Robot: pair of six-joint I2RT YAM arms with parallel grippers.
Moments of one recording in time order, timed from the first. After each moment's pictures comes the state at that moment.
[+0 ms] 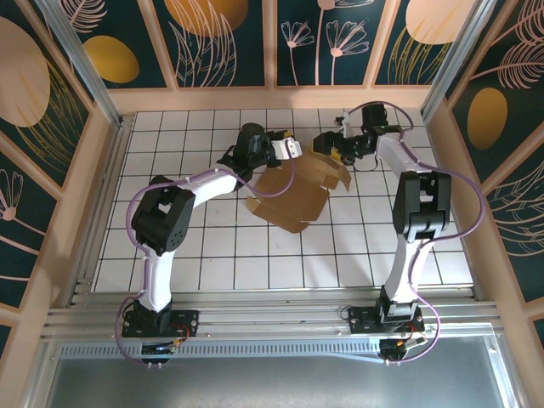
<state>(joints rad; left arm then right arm) -0.57 2.07 1.45 0.33 0.25 0.88 0.10 2.01 1.62 -0.65 -0.88 0.16</state>
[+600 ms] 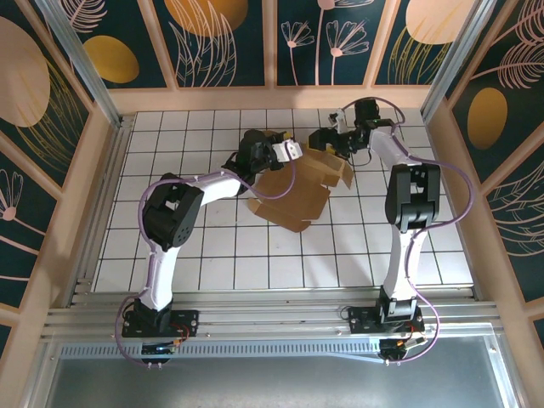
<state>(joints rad) -0.58 2.14 1.42 0.47 0.22 0.79 0.12 2.14 1.77 -0.70 -0.86 0.15</state>
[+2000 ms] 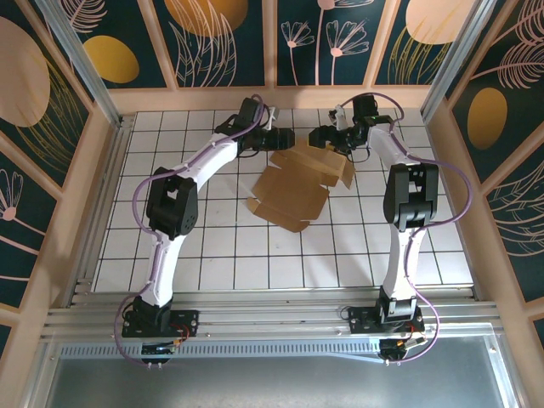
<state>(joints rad) -0.48 2.29 2.01 -0.46 0.38 -0.47 0.13 2.16 1.83 -0.71 -0.76 0.16</state>
